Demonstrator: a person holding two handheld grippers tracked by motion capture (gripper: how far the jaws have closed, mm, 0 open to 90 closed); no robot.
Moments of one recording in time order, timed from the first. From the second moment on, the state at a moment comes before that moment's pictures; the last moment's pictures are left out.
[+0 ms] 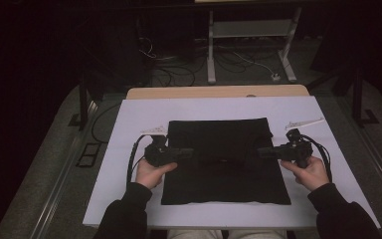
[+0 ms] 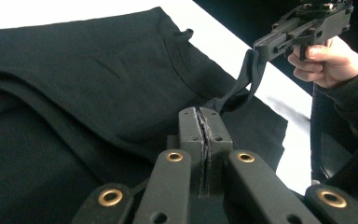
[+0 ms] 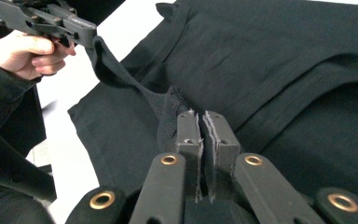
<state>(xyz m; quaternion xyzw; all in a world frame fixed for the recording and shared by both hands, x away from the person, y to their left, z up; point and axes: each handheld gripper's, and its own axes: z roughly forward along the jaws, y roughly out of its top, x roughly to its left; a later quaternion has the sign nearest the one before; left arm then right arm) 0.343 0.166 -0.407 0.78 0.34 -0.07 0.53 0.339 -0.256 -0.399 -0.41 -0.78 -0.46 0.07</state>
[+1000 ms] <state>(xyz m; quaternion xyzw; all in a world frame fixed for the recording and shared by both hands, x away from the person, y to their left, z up) 0.300 0.156 -0.423 0.83 0.33 -0.13 0.42 0.282 -0.247 -0.427 -0.38 -0.82 -0.40 0.14</state>
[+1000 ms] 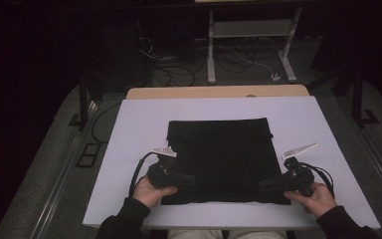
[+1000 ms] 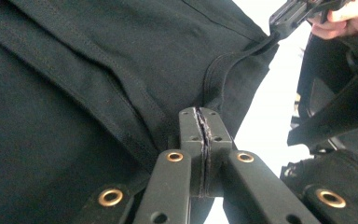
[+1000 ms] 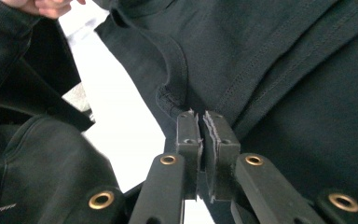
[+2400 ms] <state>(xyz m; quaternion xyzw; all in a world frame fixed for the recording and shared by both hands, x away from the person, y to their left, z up) 0.273 0.147 -0.431 0.89 0.25 -0.15 0.34 0.261 -0.241 -0.438 -0.36 -0.84 -0.36 0.19</state>
